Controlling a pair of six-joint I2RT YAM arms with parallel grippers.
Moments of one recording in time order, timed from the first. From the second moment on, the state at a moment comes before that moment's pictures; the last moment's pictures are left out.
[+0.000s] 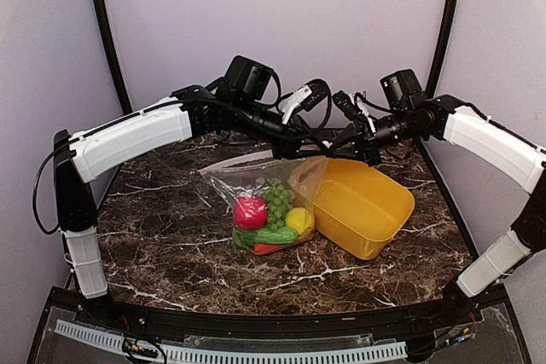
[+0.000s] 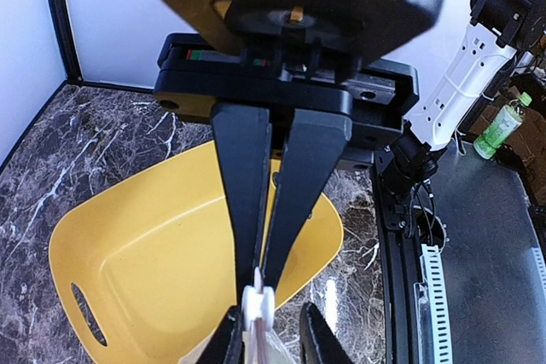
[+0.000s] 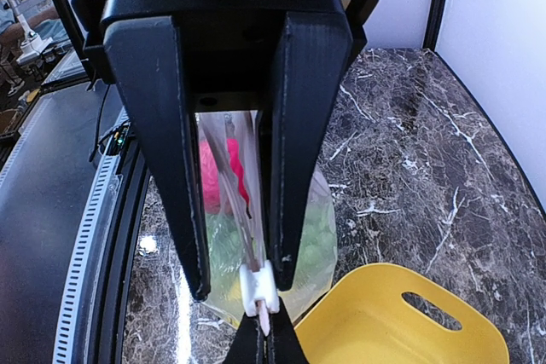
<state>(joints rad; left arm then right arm) -0.89 1.91 1.92 -0.54 0.59 0.14 0.50 1.48 1.39 -0.69 -0.94 -0.58</state>
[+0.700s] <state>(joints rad) -0.89 1.94 1.96 -0.57 0.58 0.14 0.49 1.48 1.39 -0.70 -0.94 -0.58</state>
